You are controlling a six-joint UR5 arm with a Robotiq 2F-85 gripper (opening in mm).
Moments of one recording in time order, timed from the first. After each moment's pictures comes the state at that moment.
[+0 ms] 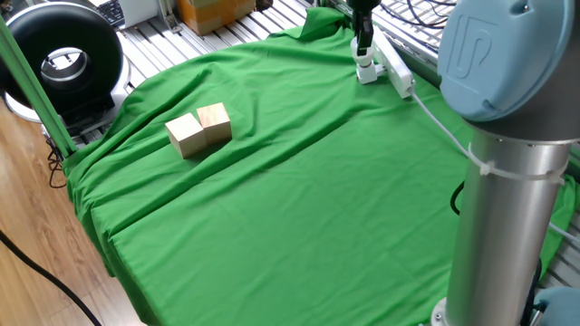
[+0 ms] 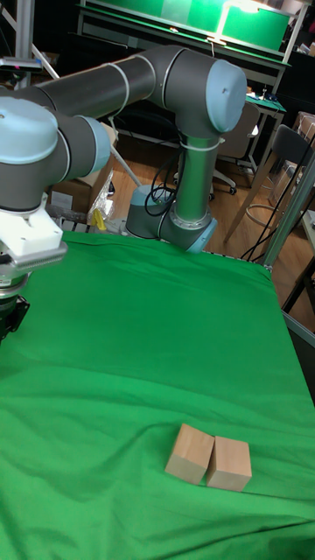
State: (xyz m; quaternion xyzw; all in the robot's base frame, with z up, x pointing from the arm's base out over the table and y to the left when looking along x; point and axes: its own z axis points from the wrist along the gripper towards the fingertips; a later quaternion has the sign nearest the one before) arm 0.638 -0.259 0.093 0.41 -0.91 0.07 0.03
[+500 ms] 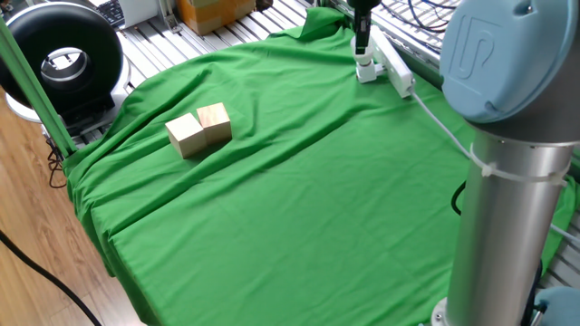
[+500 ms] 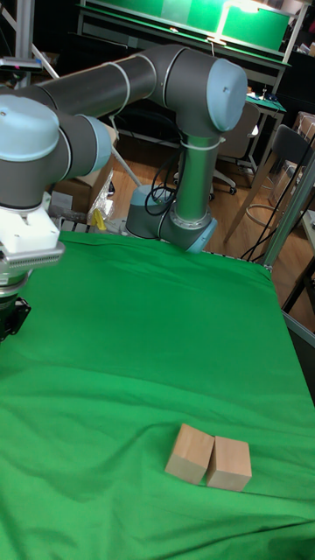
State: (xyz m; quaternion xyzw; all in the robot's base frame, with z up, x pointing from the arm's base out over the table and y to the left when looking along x) arm 0.637 -0.262 0.097 0.36 -0.93 0.08 0.02
